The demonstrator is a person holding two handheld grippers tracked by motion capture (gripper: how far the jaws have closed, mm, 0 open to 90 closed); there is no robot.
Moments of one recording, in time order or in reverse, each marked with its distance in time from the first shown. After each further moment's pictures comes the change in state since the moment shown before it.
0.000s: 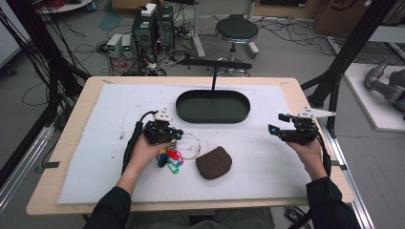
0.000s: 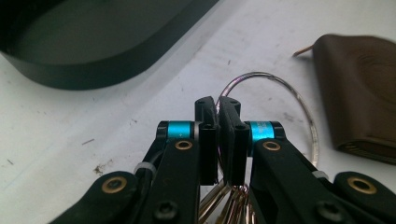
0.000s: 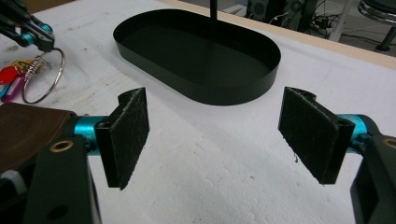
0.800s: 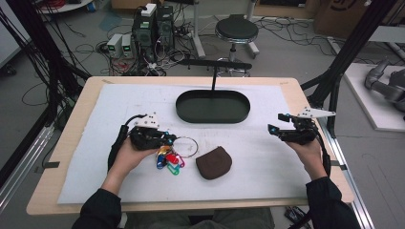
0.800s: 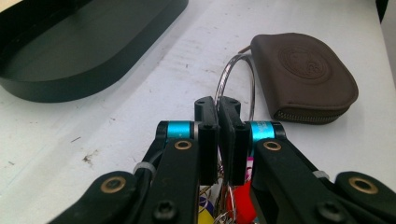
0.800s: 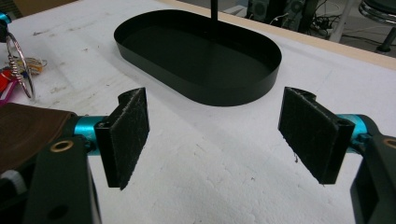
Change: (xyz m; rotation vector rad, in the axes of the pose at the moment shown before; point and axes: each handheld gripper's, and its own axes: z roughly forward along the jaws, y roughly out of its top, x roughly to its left) left arm -0.009 -0.012 -0.036 -0.049 -0.106 0.094; right arm 0.000 0.000 0.001 0.000 0.002 0.002
